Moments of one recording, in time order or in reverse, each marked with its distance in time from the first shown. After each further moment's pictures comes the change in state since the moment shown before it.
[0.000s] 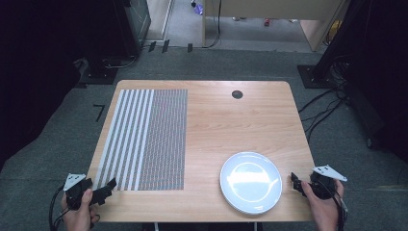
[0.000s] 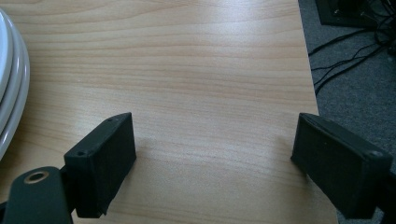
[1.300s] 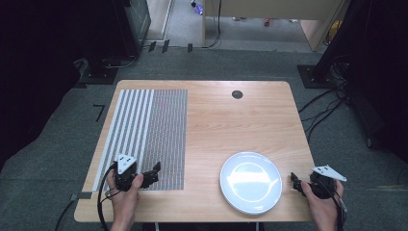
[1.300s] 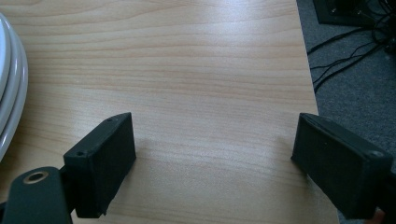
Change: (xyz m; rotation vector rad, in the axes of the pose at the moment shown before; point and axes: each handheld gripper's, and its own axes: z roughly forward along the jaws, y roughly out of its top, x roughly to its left) left arm -0.150 0.039 0.026 -0.068 -0.101 0.188; right arm 0.001 0.000 0.000 0.001 -0.009 0.009
